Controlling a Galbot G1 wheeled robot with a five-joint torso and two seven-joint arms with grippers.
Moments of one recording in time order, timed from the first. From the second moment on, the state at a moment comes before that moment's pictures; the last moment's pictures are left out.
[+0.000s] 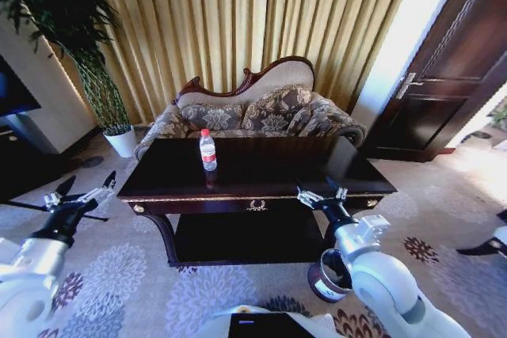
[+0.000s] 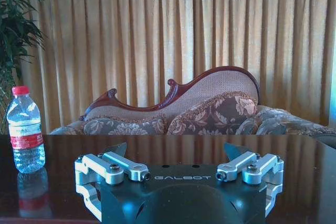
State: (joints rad) left arm 1.66 -1.14 -1.22 -2.36 -0.81 0.37 0.01; right arm -1.59 0.99 0.49 2.45 0.56 -0.30 0.39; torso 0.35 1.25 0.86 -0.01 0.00
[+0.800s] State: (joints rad) left arm 1.09 -0.95 -0.43 -2.07 -0.77 0.51 -0.33; right arm -1.62 1.01 0.56 2.40 0.52 -0.26 0.40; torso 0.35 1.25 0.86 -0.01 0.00
